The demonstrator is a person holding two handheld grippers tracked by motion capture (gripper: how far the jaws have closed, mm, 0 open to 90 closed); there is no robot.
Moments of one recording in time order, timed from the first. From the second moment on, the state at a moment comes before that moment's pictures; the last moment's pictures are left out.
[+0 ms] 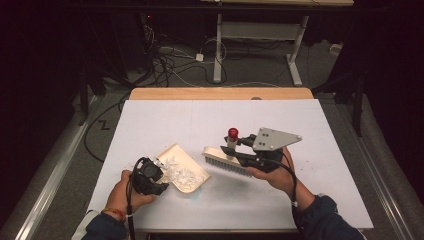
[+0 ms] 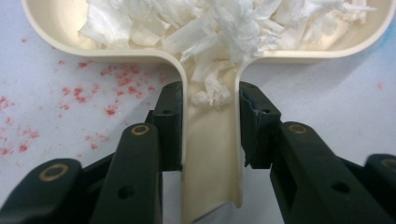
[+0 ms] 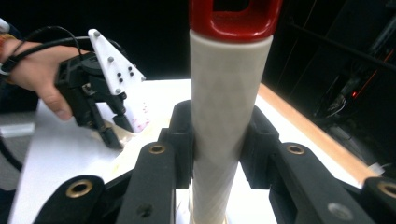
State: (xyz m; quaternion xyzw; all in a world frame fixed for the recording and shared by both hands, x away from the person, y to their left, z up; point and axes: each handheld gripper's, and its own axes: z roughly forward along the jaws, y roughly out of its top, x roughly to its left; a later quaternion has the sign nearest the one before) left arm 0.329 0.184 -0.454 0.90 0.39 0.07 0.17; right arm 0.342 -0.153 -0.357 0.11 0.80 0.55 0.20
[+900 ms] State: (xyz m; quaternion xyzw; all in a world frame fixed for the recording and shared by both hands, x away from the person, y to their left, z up) left arm 0.318 0.192 -0.451 0.91 0.39 0.07 0.16; right arm 0.374 -0.075 -0.386 0.13 0.81 0.51 0.27
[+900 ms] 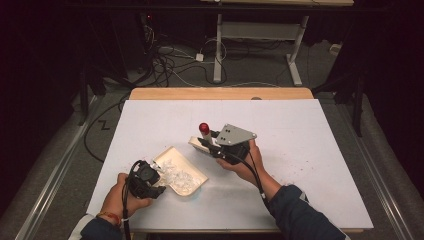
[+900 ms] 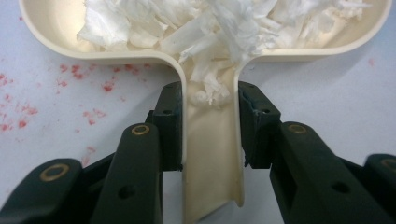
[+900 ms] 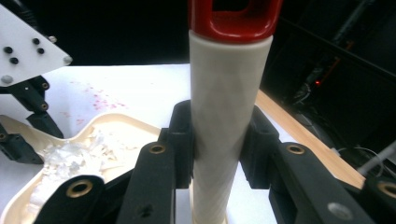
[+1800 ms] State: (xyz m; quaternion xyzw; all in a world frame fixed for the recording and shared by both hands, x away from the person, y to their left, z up) left arm 0.322 0.189 -0.455 0.90 0.40 0.07 0.16; right arm 0.317 -0.134 -0.347 0.11 0.79 0.56 0.22
